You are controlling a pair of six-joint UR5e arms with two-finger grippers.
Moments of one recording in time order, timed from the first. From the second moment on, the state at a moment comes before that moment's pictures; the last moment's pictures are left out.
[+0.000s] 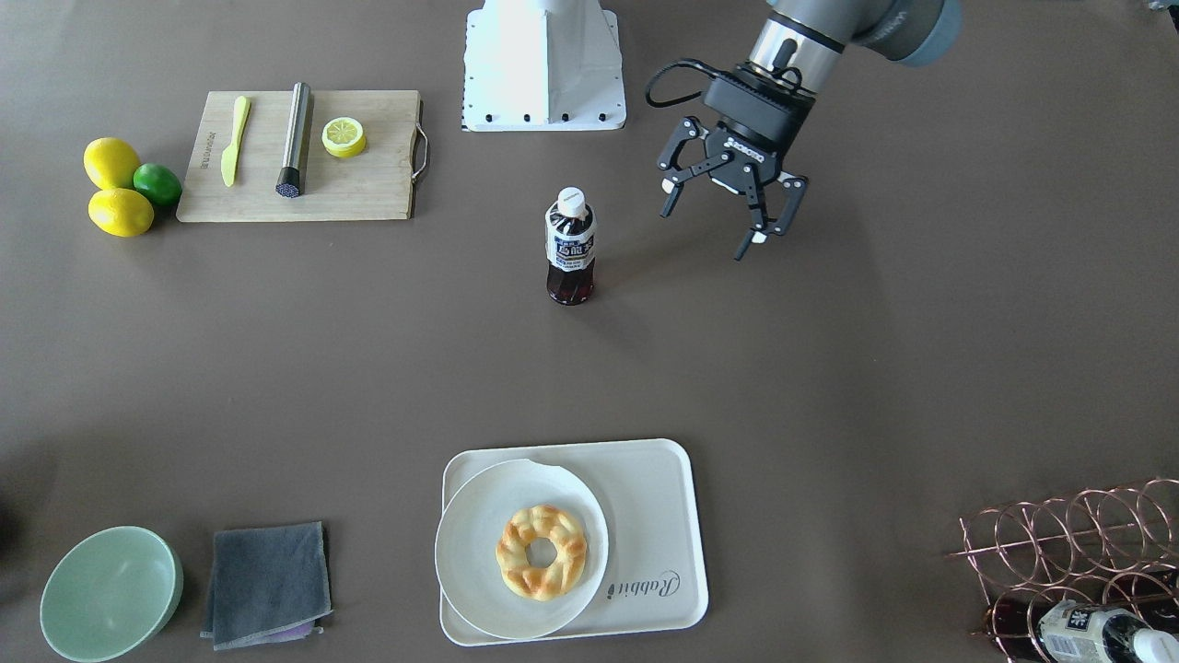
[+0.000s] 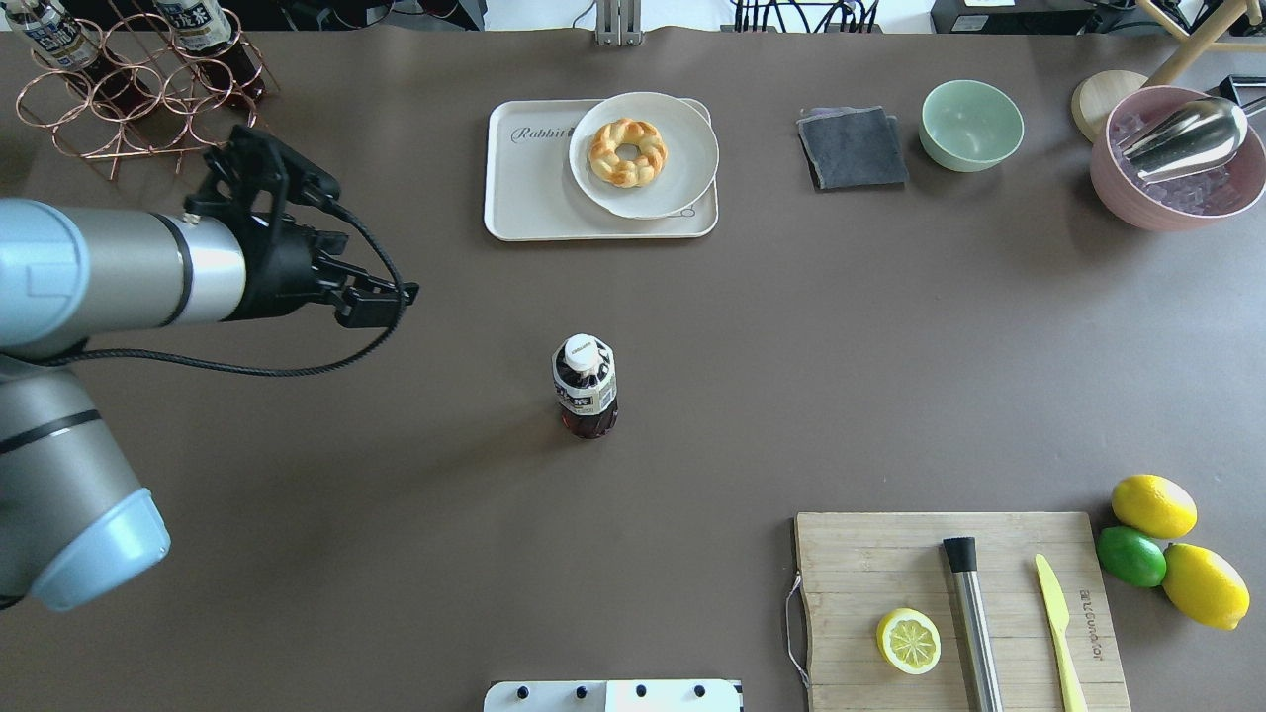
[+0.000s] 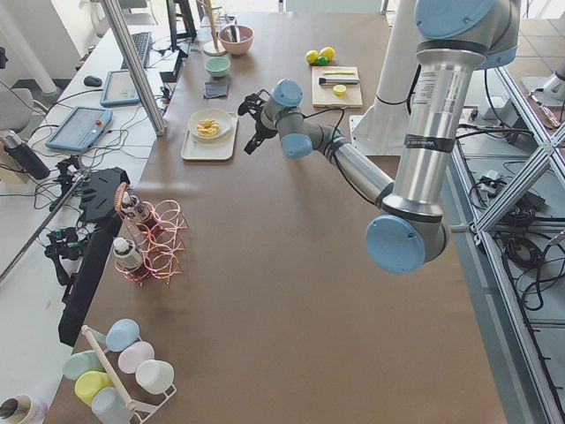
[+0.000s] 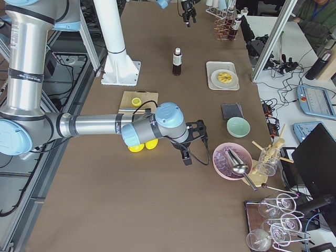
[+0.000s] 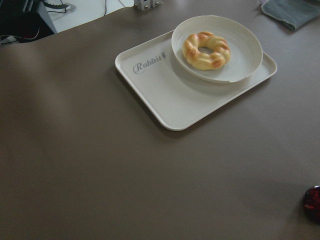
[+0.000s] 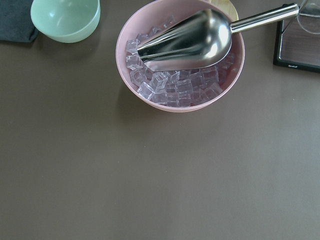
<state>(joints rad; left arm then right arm) -0.90 -1.71 -1.99 -2.09 -2.01 -0.62 1.58 -1.75 1.83 -1.24 2.40 0.07</state>
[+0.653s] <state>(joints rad) -1.33 -1.45 -1.81 -1.93 -2.29 -0.18 1.54 -1.67 1.83 -1.20 2.47 0.08</state>
